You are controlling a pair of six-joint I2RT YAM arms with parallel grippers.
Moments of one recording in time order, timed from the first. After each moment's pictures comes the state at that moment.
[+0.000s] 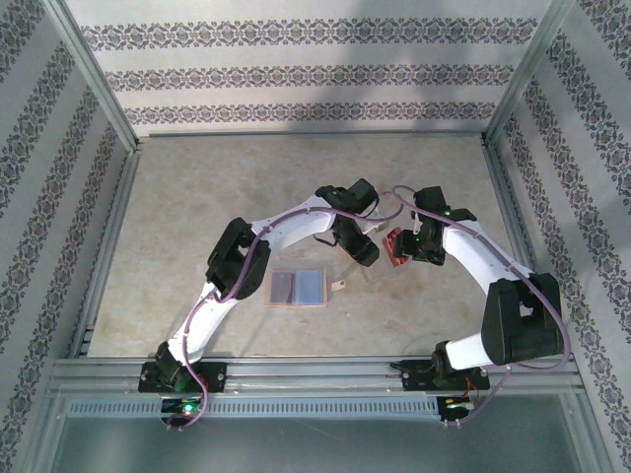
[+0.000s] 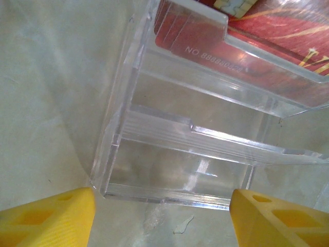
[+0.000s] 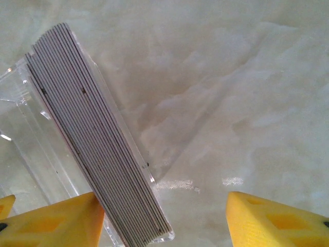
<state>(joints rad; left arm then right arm) -0.79 2.37 2.05 -0.94 0.32 0.04 0.14 1.42 0.93 -0.80 -0.05 0.30</state>
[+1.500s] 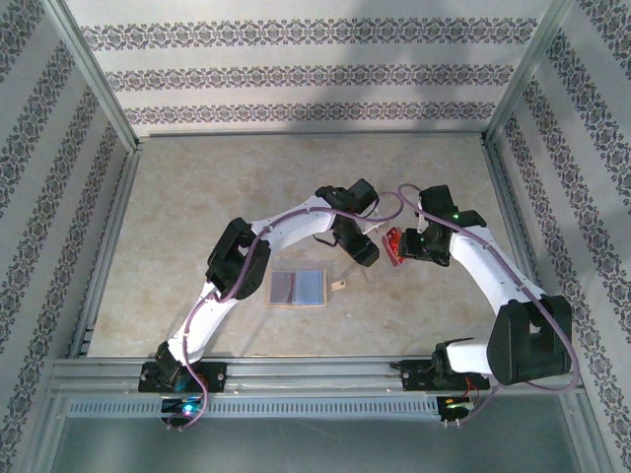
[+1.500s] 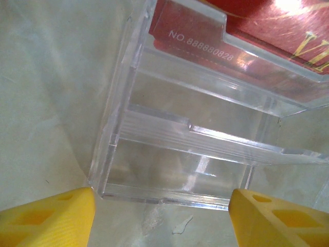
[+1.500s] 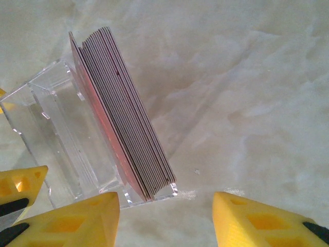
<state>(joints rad) -0.79 2.37 2.05 -0.94 0.33 0.04 0.14 1.32 0.94 -0.86 -0.06 0.29</state>
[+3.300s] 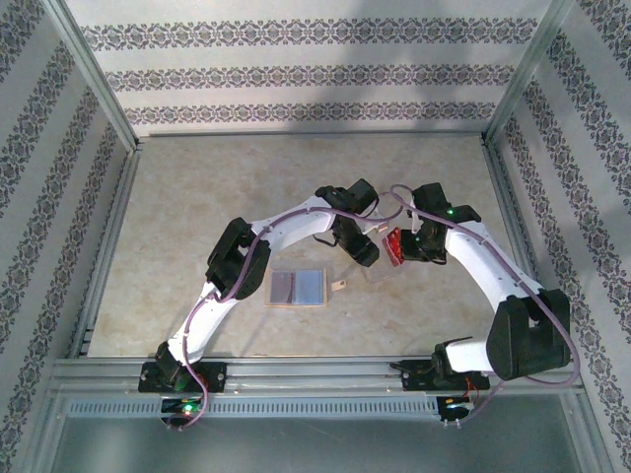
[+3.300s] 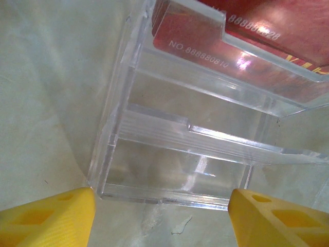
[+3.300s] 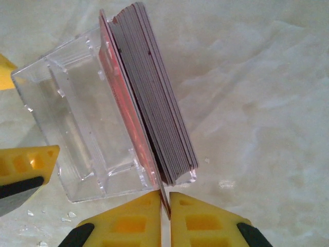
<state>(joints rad) -0.79 2.37 2.05 -0.94 0.33 0.04 0.19 1.35 0.99 -0.93 -0.06 0.26</state>
